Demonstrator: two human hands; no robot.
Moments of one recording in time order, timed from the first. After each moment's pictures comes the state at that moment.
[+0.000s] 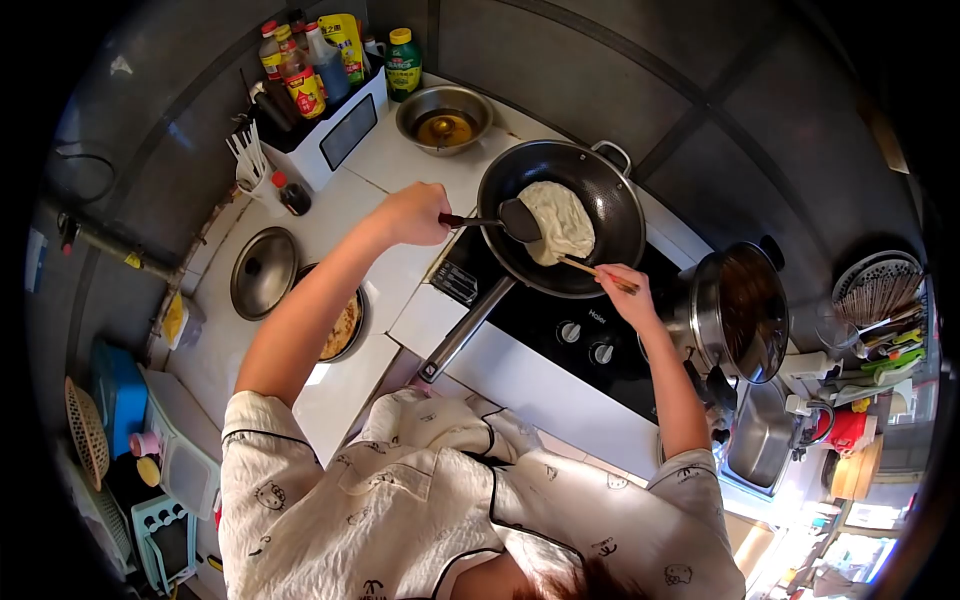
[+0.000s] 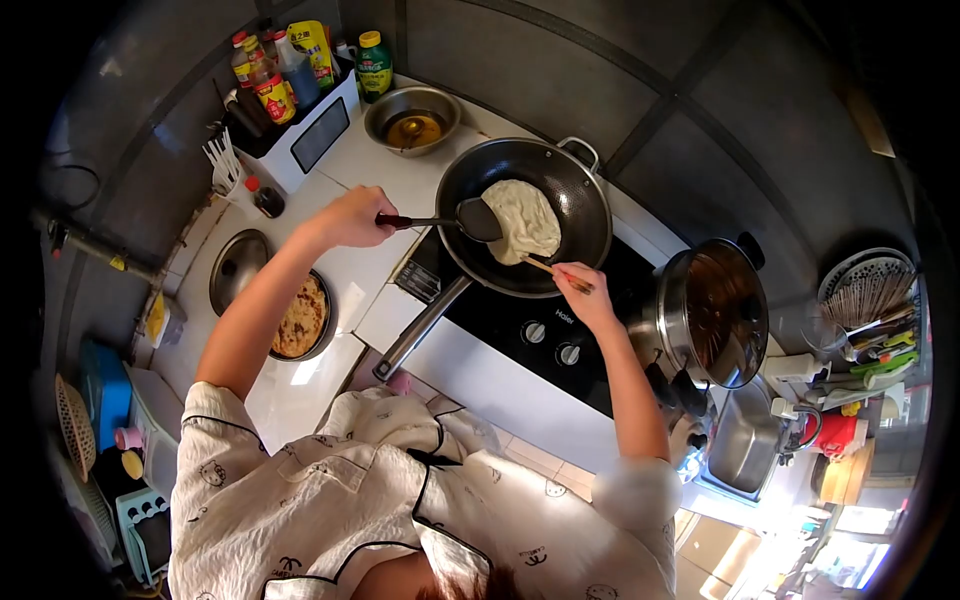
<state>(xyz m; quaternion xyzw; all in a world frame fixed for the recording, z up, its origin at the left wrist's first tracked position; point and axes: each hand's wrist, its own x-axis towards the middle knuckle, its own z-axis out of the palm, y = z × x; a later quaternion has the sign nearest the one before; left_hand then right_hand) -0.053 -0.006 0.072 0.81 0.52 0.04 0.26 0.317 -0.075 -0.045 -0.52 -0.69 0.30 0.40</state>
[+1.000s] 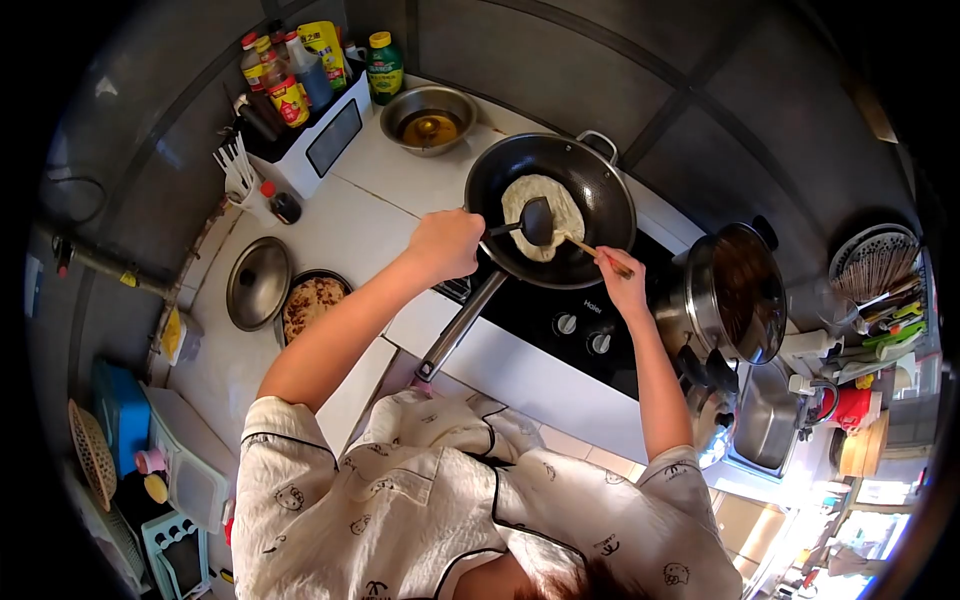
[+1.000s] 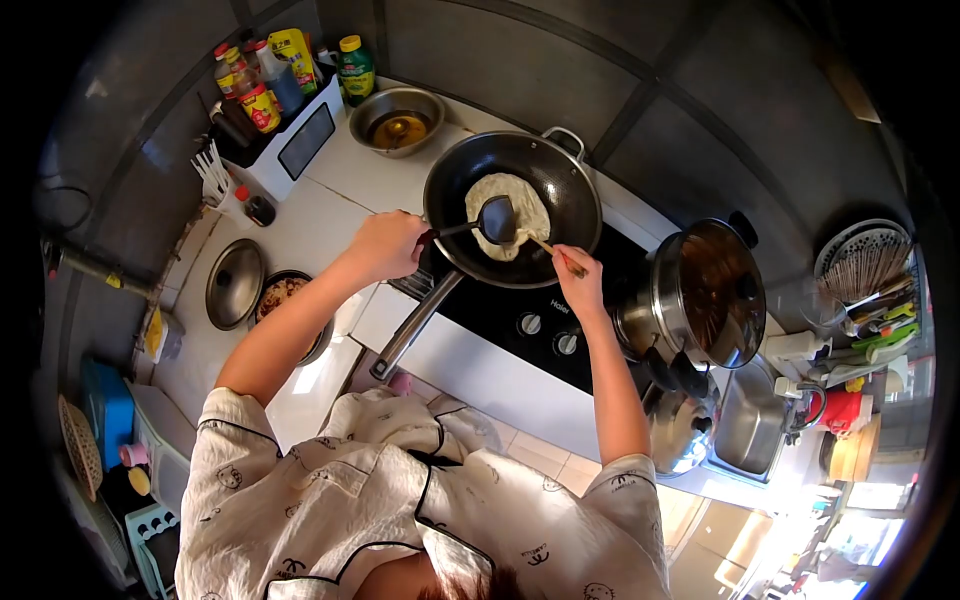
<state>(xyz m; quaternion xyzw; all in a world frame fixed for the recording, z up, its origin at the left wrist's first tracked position) 0.003 -0.037 0.048 0.87 0.48 0.04 0.12 0.310 -0.076 -0.053 -0.59 -0.61 0.24 0.47</state>
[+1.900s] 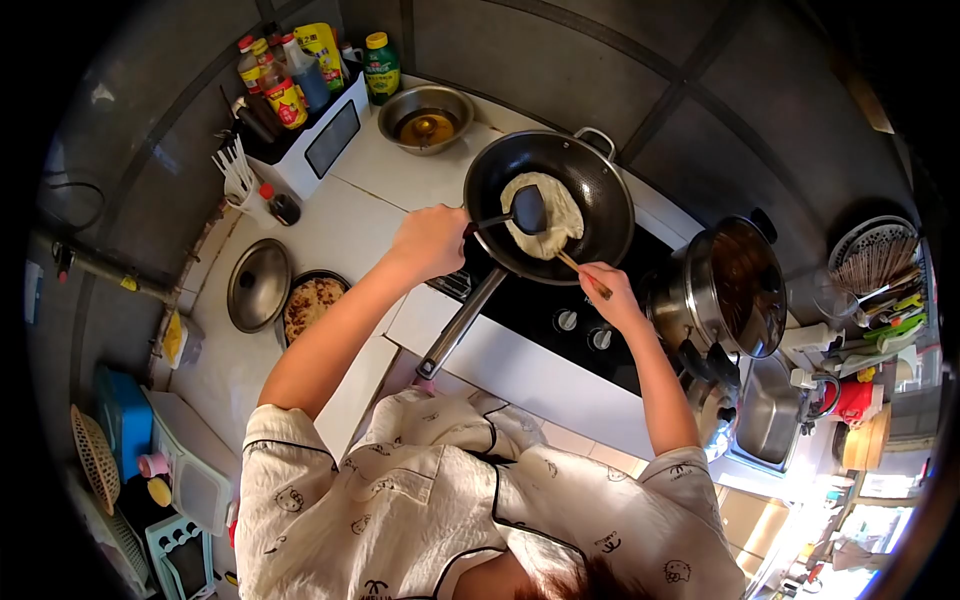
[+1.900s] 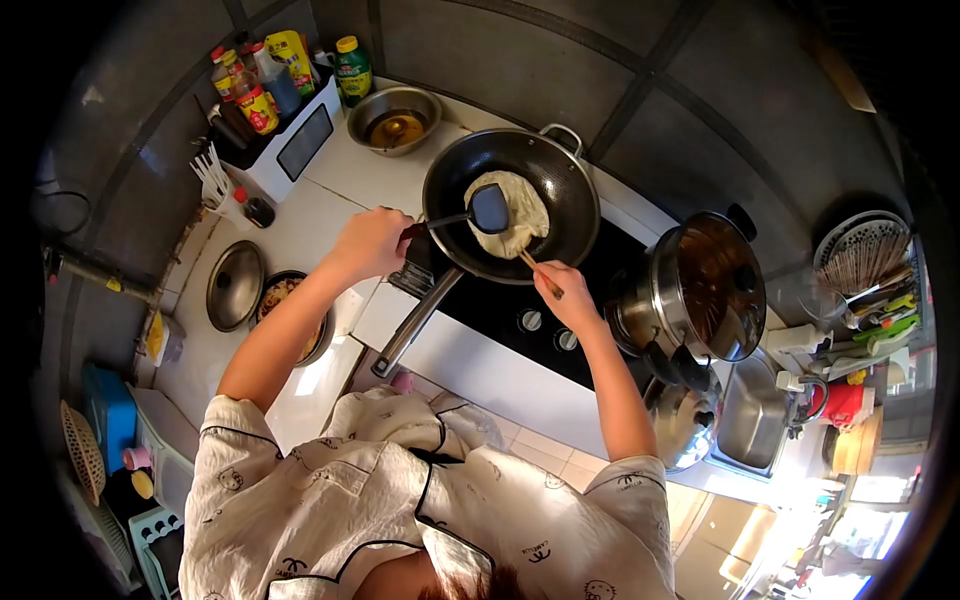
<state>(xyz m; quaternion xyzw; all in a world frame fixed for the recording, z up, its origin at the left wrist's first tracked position) -0.011 -0.041 0.052 0.85 0.51 0.06 0.12 0.294 -0.104 -0.034 -0.53 -0.74 0.23 0.34</state>
